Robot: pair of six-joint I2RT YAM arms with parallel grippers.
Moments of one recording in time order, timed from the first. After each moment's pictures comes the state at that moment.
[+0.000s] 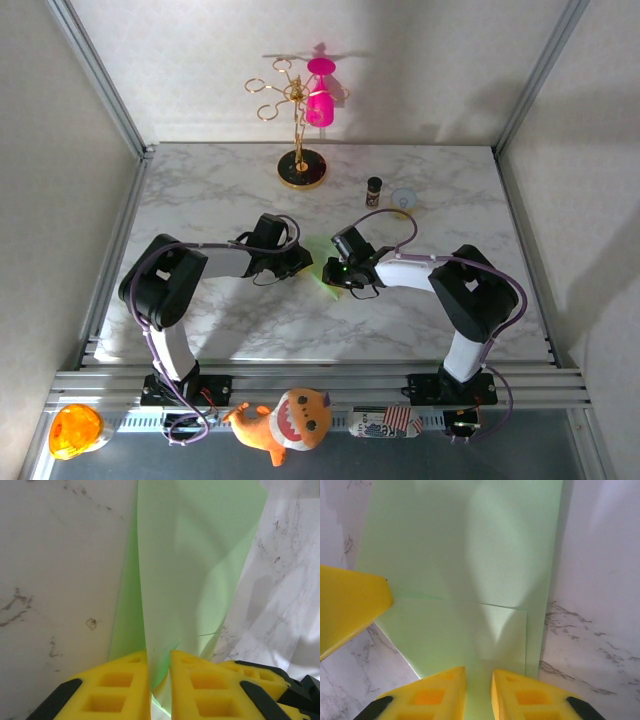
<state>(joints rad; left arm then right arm) -0.49 1.82 0.87 0.06 0.45 -0.95 0.75 1.76 0.90 -0.16 -0.16 0.78</state>
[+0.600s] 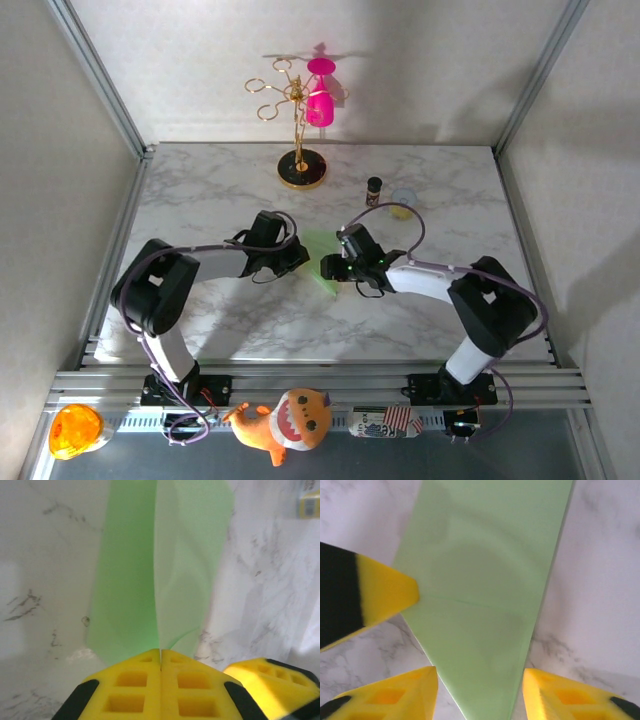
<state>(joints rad) -0.49 1.75 0.86 0.05 0.38 -1.01 0.75 1.61 0.83 -0.05 -0.07 0.57</state>
